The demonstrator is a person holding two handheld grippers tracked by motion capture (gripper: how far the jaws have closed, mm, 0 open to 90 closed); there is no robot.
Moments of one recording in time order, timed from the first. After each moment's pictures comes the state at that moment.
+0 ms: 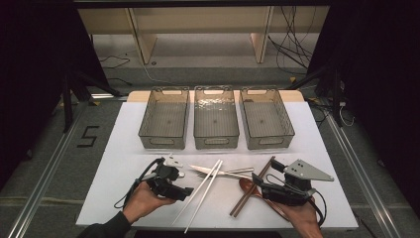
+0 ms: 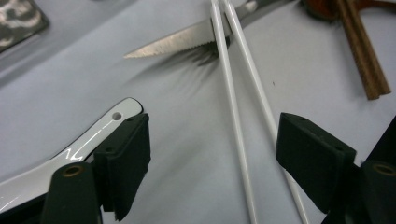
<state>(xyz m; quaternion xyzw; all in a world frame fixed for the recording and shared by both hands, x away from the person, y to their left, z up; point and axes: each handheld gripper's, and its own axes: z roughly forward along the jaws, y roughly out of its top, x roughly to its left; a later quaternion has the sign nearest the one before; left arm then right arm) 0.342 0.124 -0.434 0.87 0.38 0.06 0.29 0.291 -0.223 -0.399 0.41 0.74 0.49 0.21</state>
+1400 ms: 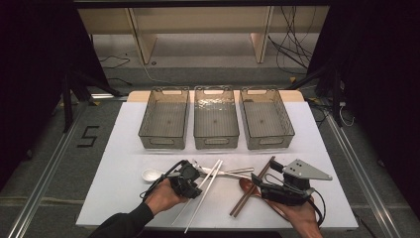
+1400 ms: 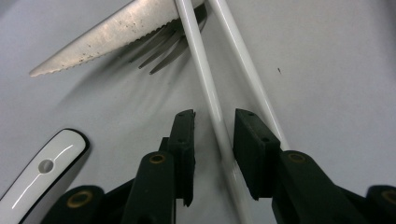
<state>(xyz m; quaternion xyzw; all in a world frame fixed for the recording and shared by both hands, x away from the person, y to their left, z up) 0.361 0.076 -0.464 0.92 0.33 0.04 0.21 0.292 -0.222 -0.399 0.41 0.74 0.49 0.21</state>
